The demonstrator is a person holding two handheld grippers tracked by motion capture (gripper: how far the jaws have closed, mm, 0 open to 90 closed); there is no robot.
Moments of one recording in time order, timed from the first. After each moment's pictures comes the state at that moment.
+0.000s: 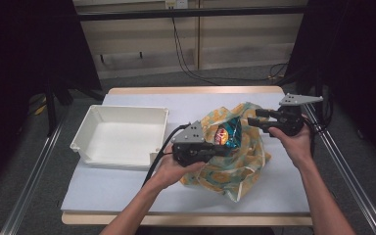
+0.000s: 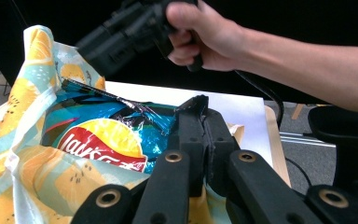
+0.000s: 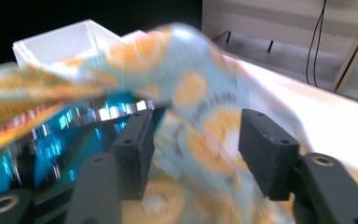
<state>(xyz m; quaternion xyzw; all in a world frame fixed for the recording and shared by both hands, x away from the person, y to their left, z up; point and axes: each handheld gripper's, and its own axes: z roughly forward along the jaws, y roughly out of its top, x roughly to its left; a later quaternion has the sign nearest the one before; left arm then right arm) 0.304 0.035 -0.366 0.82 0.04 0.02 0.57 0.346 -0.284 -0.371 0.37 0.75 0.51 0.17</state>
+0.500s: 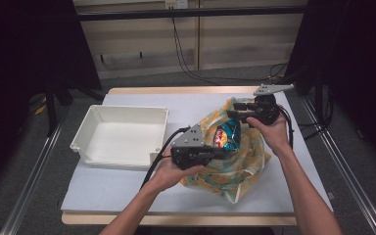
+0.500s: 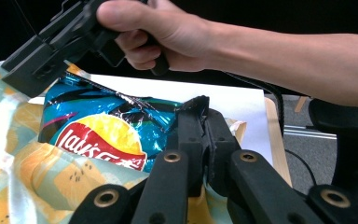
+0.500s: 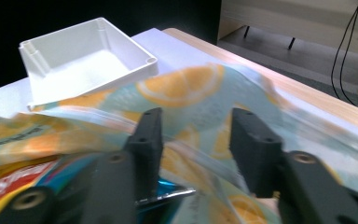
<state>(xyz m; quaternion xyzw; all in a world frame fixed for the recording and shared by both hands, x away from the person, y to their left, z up) 0.297 0.038 -0.367 0.82 0.05 0.03 0.56 0.385 -0.235 -0.369 0.35 0.77 0.51 0.15</state>
